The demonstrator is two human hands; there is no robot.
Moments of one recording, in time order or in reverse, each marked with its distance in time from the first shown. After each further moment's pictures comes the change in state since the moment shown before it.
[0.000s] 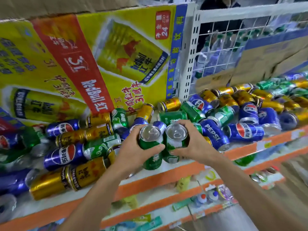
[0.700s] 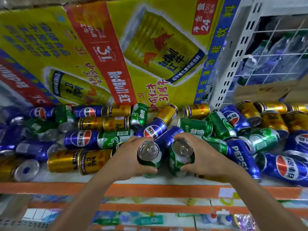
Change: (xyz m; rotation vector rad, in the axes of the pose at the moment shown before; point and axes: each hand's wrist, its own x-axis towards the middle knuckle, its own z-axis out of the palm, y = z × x) left_hand 0.006 -0.021 -0.020 0.607 -0.025 -0.096; right_hand 0.060 0.020 -0.019 -0.422 -0.447 -0.227
